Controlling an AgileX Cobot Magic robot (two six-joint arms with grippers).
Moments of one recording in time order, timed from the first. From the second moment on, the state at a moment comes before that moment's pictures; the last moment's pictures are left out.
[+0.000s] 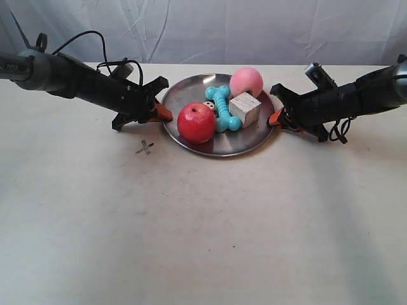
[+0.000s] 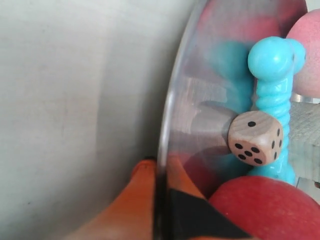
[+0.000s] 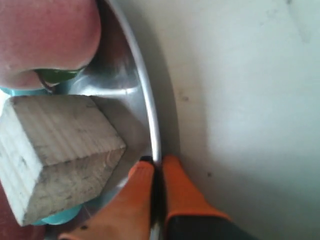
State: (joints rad) left arm -0.19 2.41 -1.64 -1.22 0.77 0.56; right arm -0.09 2.31 -1.35 1.34 0.65 -0.80
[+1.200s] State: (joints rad) left arm 0.12 2.16 -1.44 -0.70 1.14 0.36; right arm 0.25 2.15 -1.38 1.07 0.82 -0.41
